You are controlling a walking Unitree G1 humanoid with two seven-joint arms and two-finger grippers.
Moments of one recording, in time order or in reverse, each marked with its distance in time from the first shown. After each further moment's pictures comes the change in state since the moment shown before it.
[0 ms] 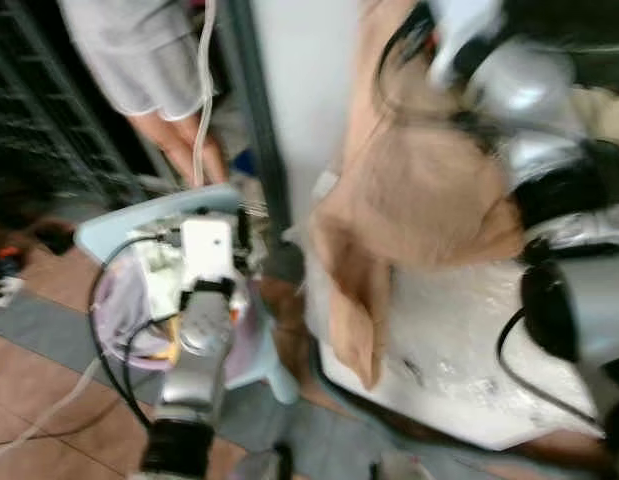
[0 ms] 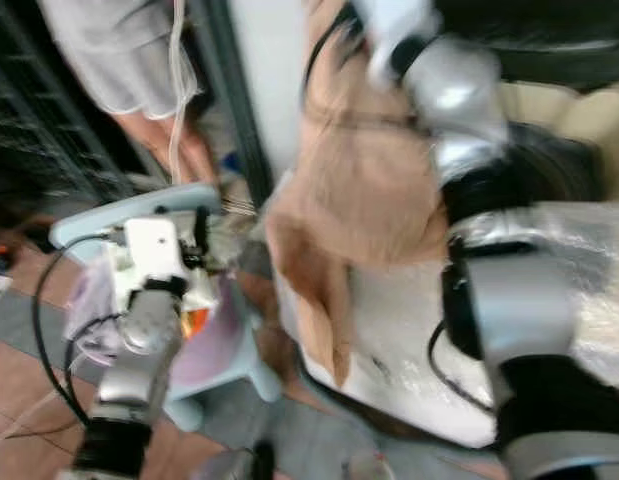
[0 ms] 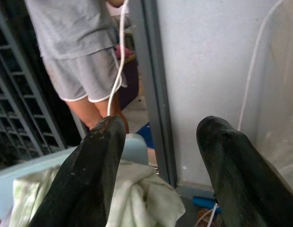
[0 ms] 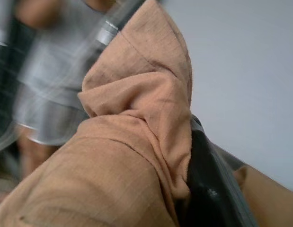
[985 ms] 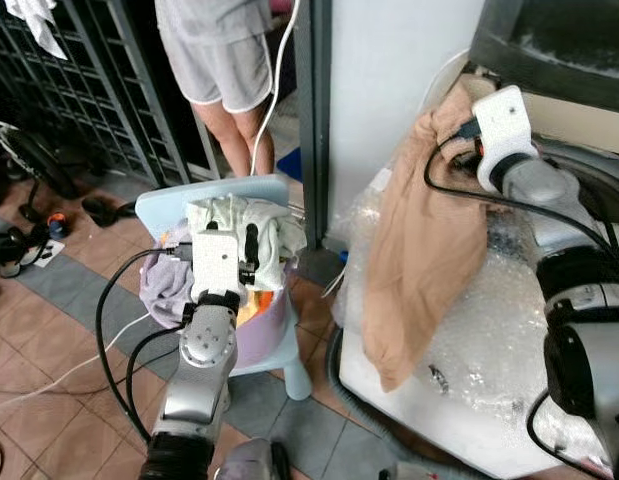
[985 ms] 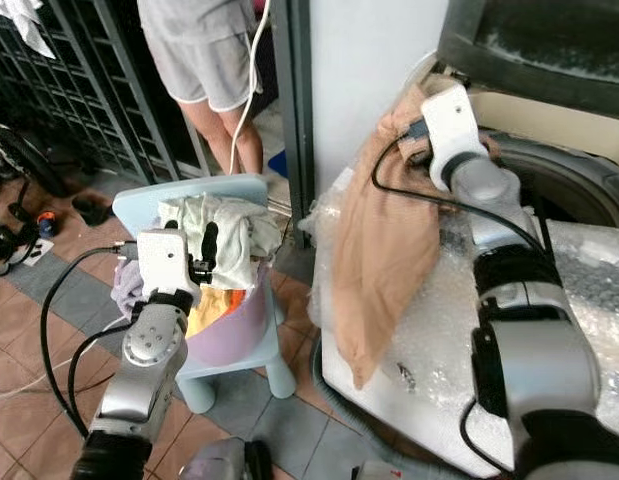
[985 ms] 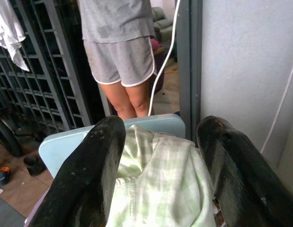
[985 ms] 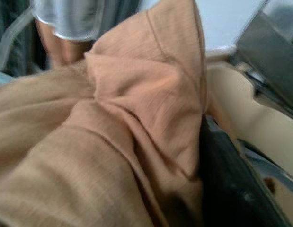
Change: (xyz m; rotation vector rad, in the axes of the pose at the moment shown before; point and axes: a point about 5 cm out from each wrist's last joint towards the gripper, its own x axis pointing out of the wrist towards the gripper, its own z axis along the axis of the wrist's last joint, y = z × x) left arm -0.008 0.002 -0.010 -0.001 0.047 -0.012; right arm -0.094 0.035 -0.145 0.118 0.415 0.075
